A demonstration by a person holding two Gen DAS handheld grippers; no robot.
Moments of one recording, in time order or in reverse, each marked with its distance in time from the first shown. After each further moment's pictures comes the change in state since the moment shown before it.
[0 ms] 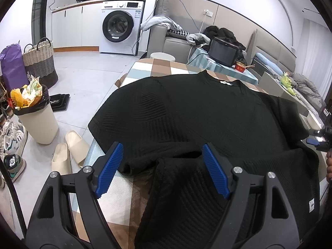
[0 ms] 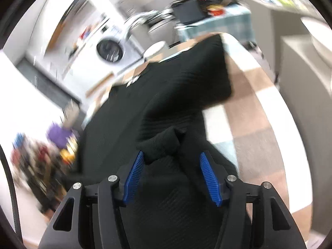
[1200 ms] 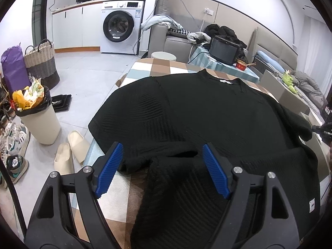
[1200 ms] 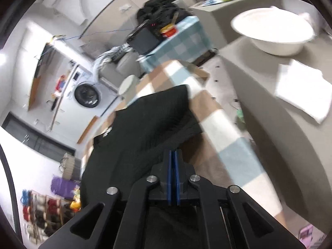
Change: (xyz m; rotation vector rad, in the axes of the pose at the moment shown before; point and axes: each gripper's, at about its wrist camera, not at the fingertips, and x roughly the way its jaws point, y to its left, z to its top) left arm -0.006 -0.007 0.003 0.022 -0.001 0.018; right arm -0.046 -0.046 0.047 0.157 -0.202 -0.196
